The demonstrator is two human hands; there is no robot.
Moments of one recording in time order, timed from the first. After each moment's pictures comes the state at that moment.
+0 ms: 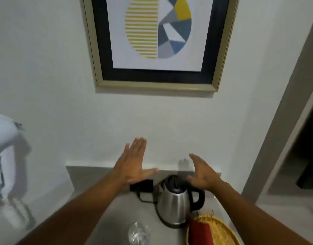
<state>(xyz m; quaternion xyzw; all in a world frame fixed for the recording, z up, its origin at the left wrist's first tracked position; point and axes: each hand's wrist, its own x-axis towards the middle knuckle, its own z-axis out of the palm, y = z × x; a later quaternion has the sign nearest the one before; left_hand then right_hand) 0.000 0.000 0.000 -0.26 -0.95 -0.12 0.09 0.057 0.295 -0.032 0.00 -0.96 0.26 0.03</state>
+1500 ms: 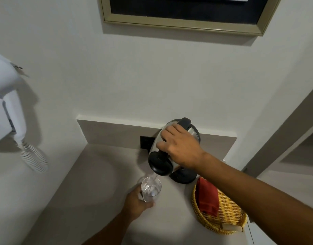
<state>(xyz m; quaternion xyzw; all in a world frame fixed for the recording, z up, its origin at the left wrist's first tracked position) 0.130 -0.043 -0.282 0.03 -0.84 -0.52 -0.11 0.082 0.164 -0.016 0.39 -0.89 -0.05 0.24</state>
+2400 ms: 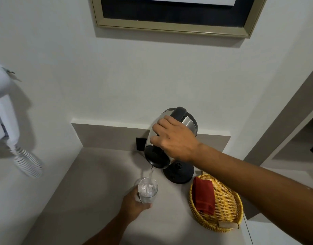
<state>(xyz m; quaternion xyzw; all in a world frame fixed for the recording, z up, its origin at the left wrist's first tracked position) 0.127 -0.047 -0.300 0.02 -0.84 -0.53 -0.10 0.087 0.160 0.019 0.41 -0.86 -0.12 0.28</state>
